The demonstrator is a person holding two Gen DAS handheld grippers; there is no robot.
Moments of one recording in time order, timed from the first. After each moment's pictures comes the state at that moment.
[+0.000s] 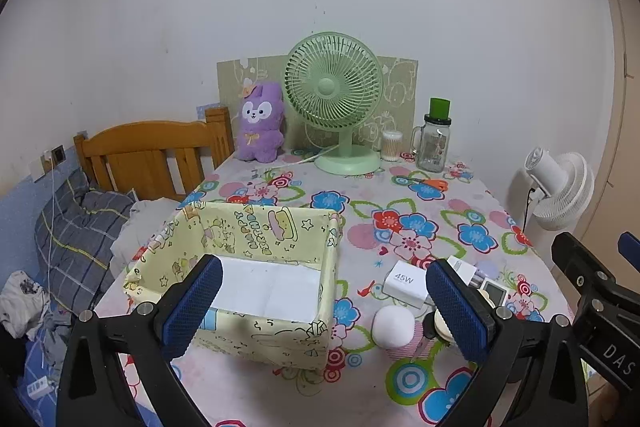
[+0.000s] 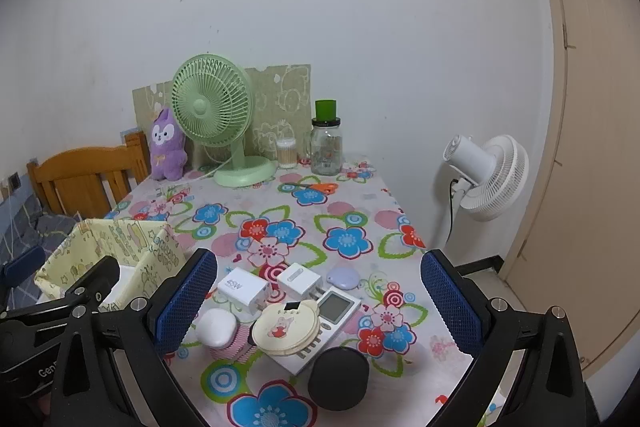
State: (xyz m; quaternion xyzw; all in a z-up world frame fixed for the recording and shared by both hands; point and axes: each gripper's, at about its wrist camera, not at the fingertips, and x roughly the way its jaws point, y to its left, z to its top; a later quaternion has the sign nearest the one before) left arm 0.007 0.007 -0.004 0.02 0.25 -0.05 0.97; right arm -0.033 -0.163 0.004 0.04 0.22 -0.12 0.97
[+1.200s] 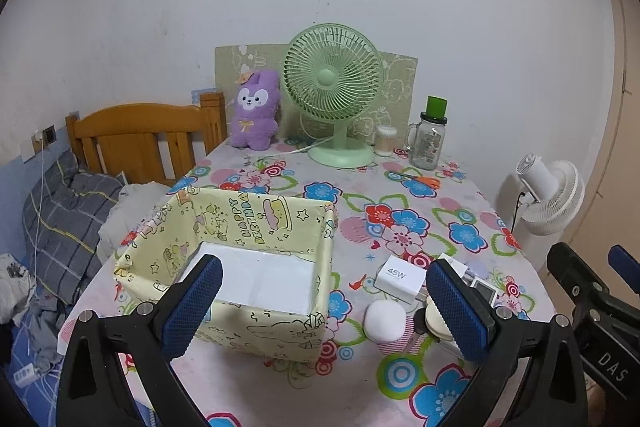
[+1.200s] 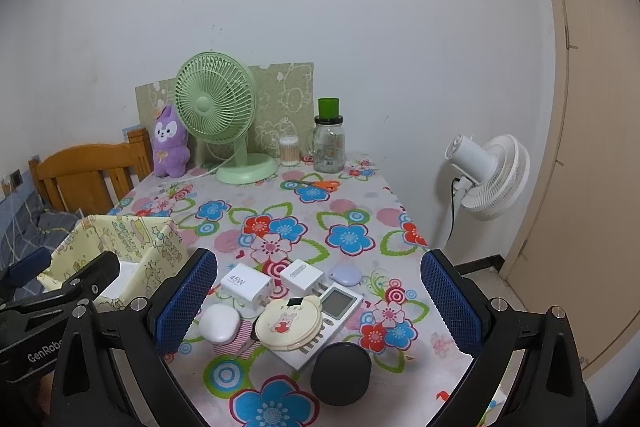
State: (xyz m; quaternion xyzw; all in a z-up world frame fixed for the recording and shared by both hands) left arm 0.010 0.016 -0.007 -0.02 0.27 -0.07 0.96; right arm -0.037 -0.162 0.006 0.04 0.23 -0.12 0.97
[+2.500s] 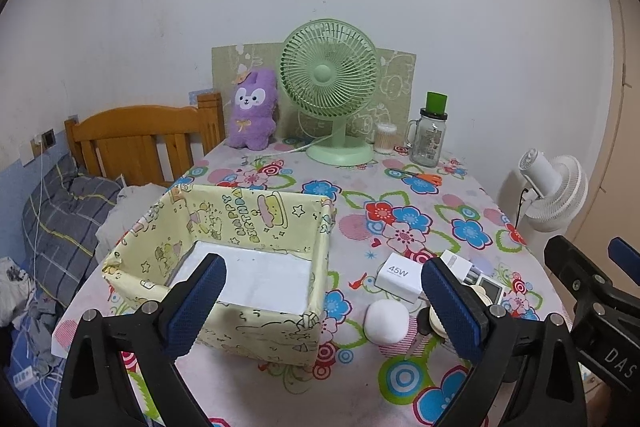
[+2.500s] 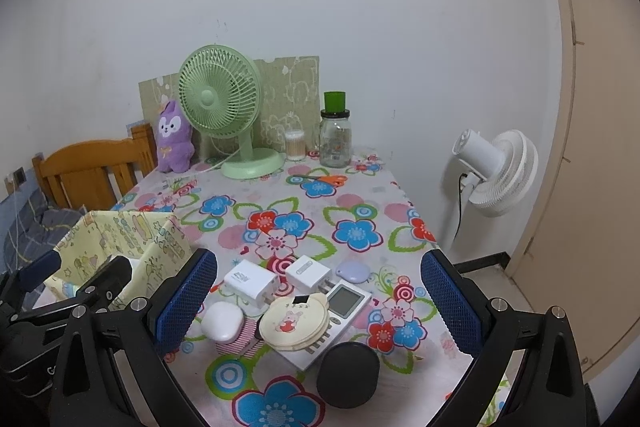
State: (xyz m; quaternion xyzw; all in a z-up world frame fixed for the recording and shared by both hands) left arm 0.015 0.007 -0.019 0.00 0.26 -0.07 0.96; right arm -0.027 -0.165 -0.003 0.04 0.24 -0.10 0.96
